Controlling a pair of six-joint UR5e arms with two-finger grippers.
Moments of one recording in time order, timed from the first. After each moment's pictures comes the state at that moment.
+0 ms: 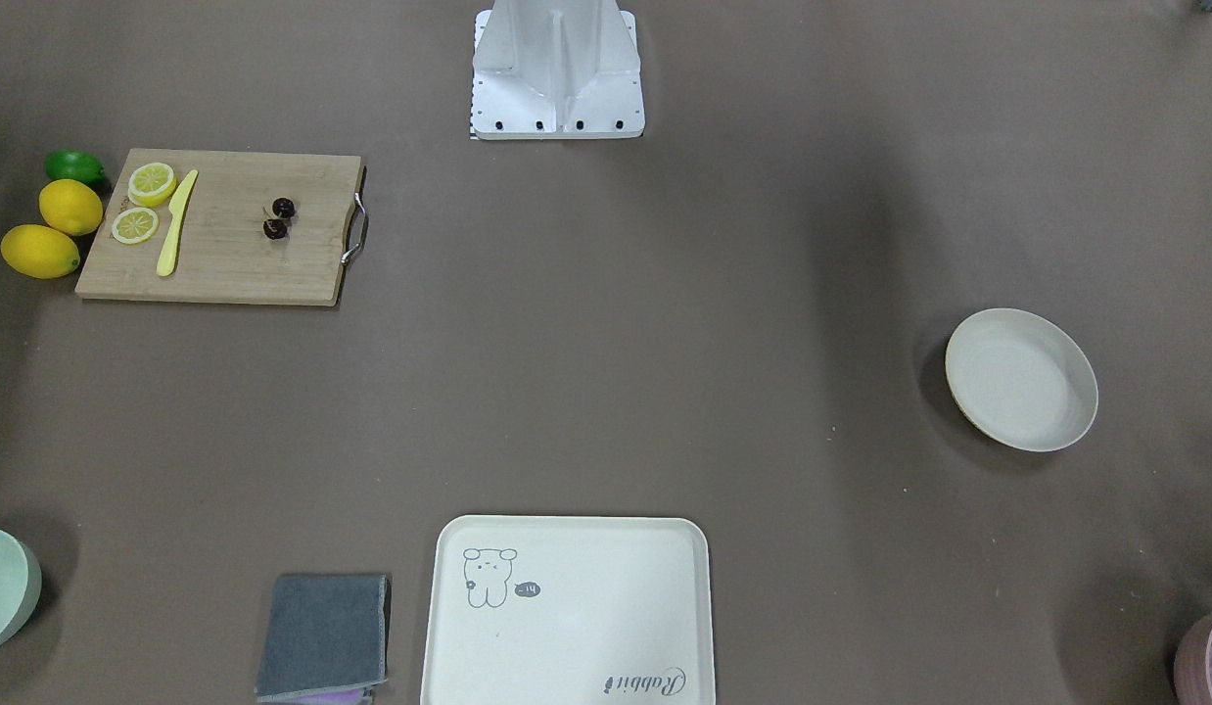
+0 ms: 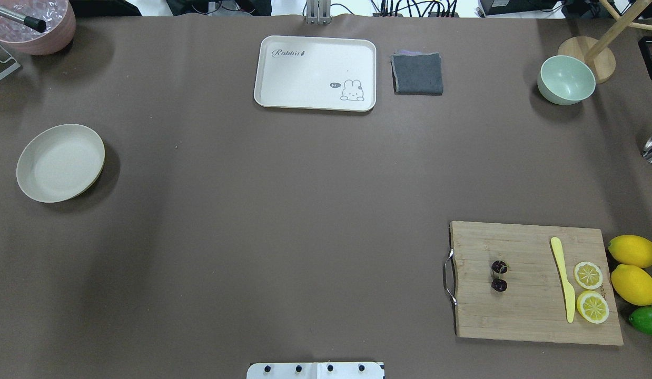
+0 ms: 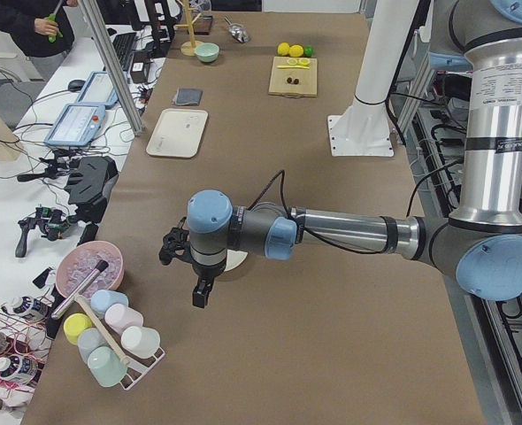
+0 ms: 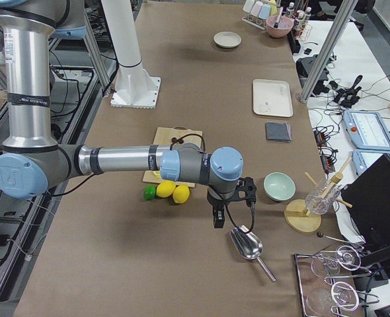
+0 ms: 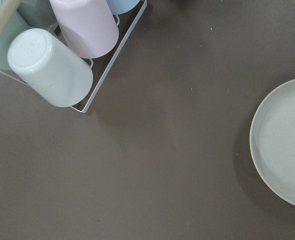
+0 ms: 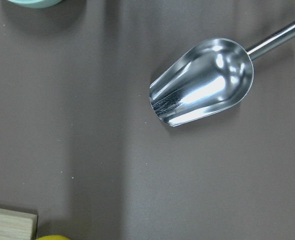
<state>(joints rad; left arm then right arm) -1.58 -1.56 -1.66 -1.68 -2.30 0.07 1.60 -1.61 1.70 -1.70 2.36 -0.12</state>
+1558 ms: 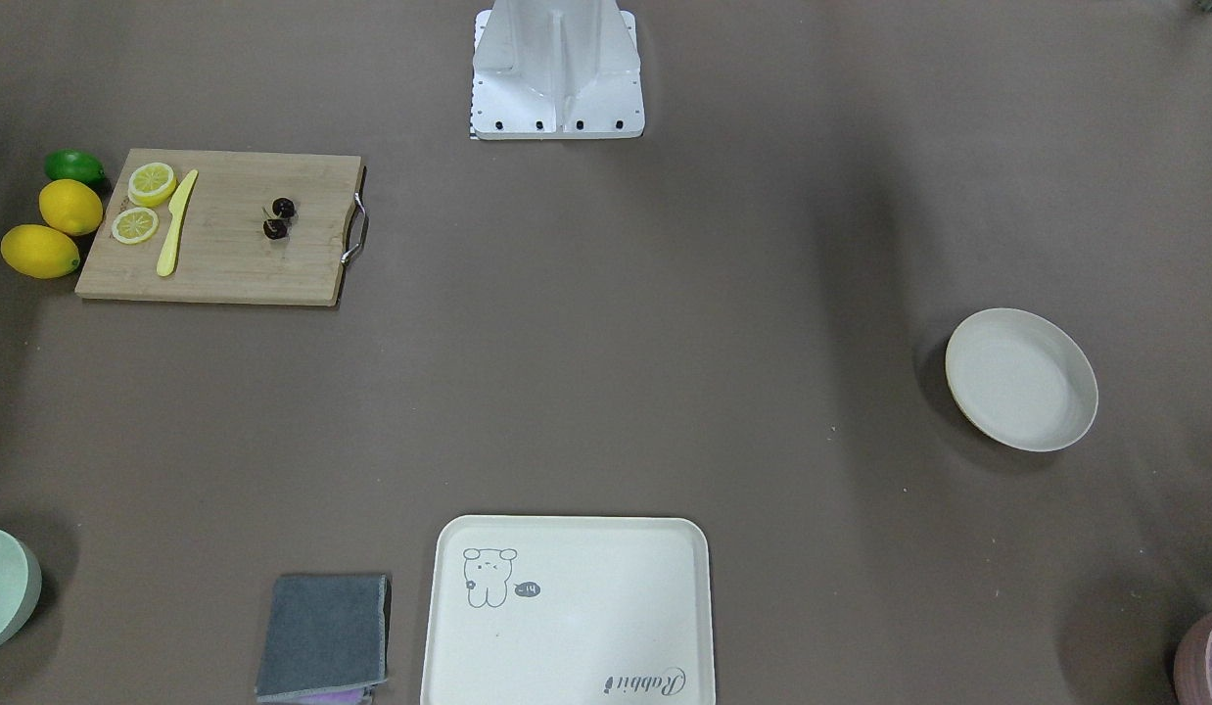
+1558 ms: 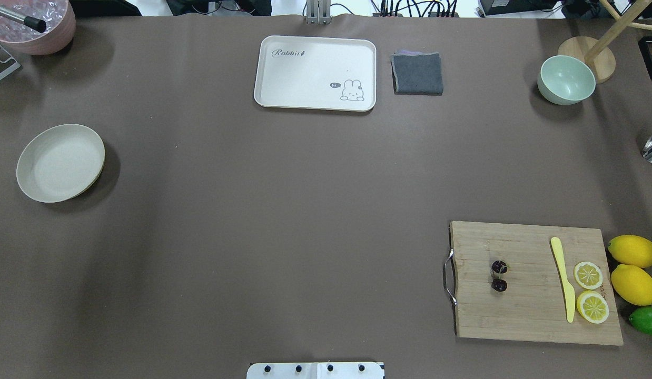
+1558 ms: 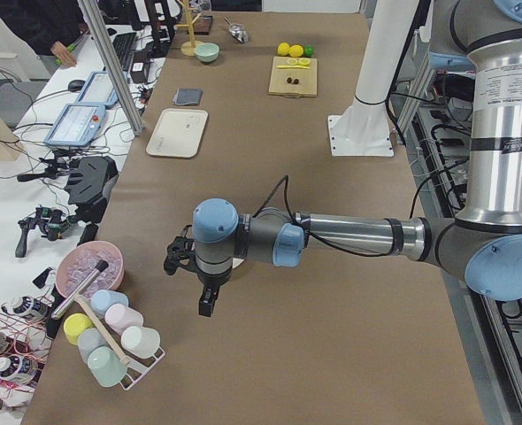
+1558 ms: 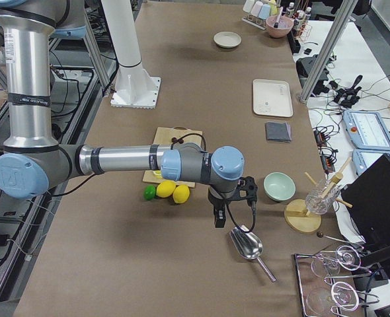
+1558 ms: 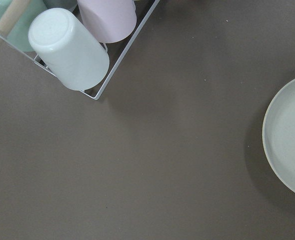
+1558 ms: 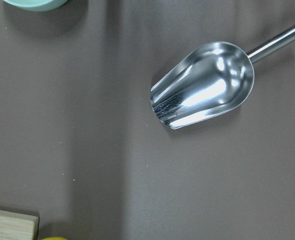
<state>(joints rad) -1.60 -1.54 -1.66 -1.68 -2.31 0.07 1.60 -1.60 1.70 -1.70 2.37 -0.12</state>
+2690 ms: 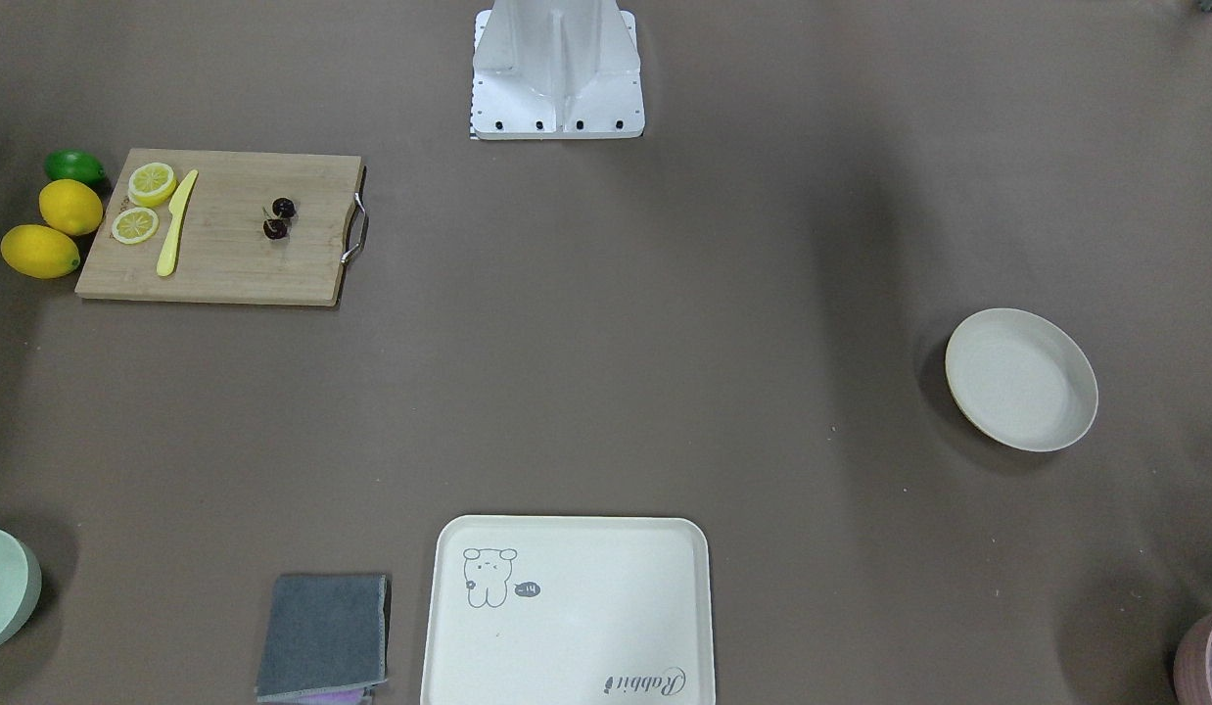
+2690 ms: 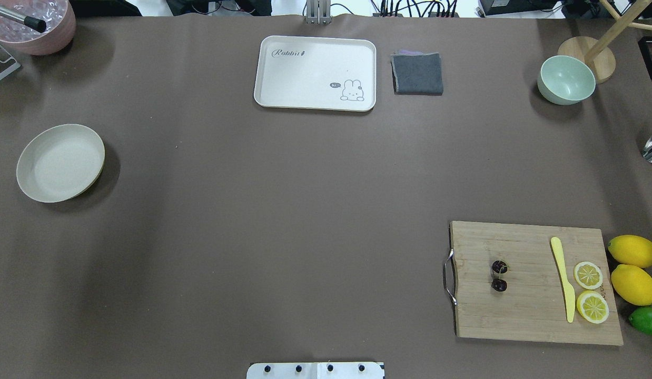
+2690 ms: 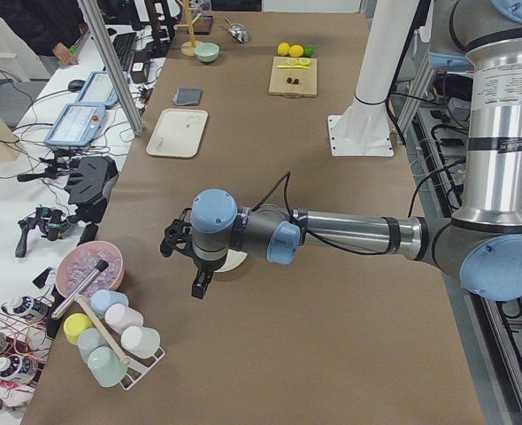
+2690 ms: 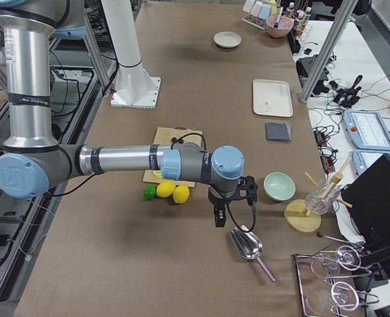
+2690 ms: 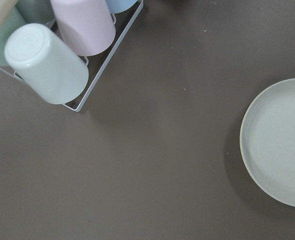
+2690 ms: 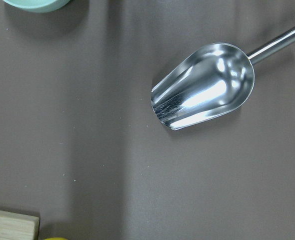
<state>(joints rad) -1.57 -1.55 -1.65 -1.82 -2.39 -0.01 1.60 -1.60 1.70 -1.70 2.37 -0.12</state>
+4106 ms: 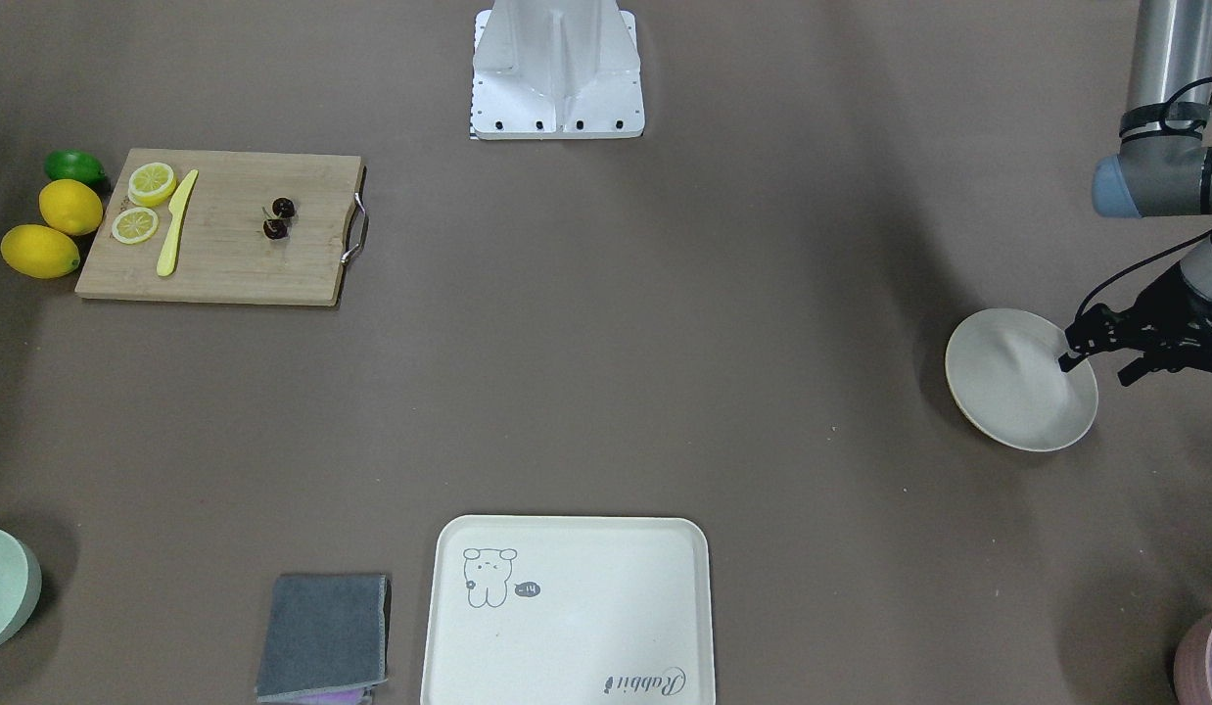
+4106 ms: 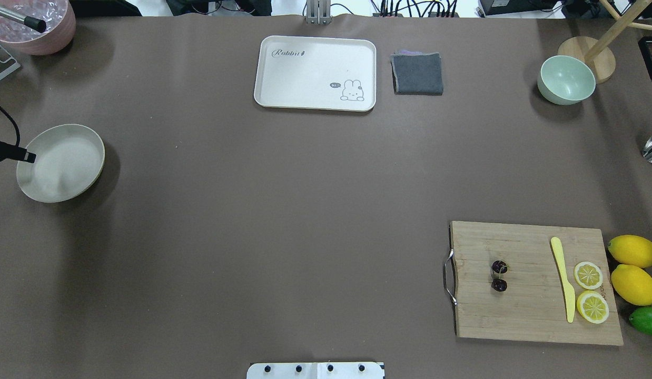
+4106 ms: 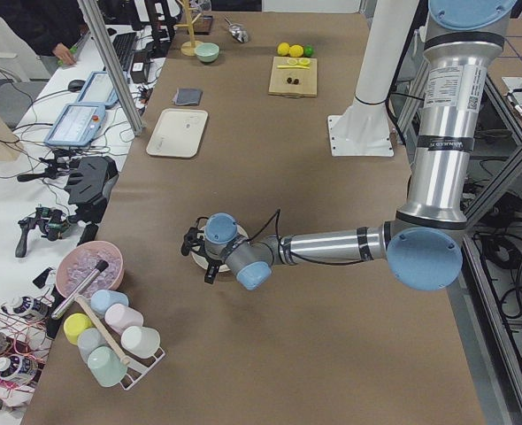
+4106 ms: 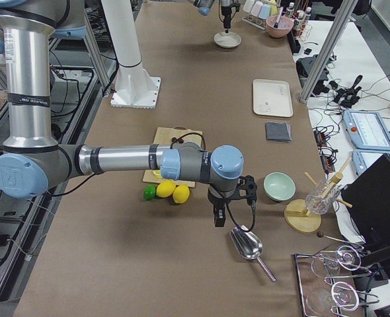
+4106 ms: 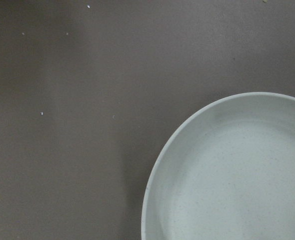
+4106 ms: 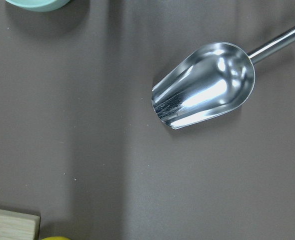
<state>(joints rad) -1.15 -1.65 -1.26 -2.51 -2.26 -0.55 1.60 -1.61 1.71 -1.70 2.37 -0.12</state>
